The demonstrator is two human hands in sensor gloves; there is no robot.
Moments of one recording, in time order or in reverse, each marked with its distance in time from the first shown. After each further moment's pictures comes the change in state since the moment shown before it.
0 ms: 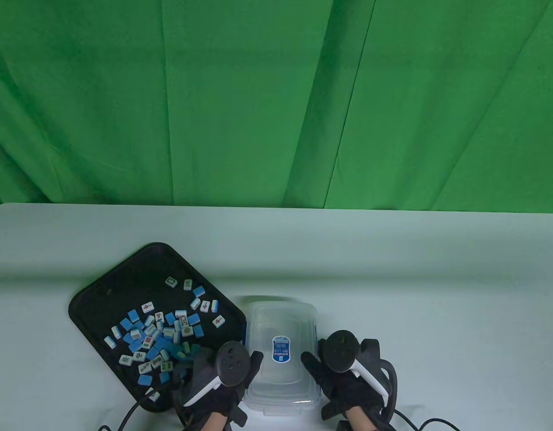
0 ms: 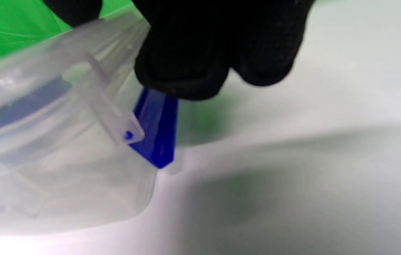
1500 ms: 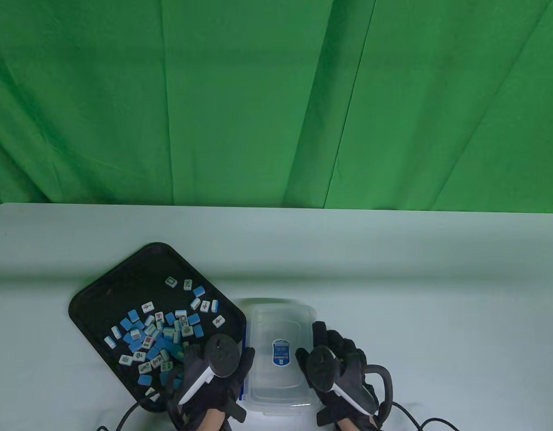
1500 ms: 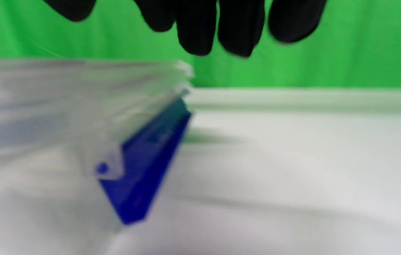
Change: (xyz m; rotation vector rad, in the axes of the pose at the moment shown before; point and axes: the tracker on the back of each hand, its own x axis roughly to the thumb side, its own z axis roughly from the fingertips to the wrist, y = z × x) left_hand -0.025 -0.009 -0.003 -0.202 0.196 0.232; right_hand 0.040 0.013 0.025 -0.375 -0.148 0.337
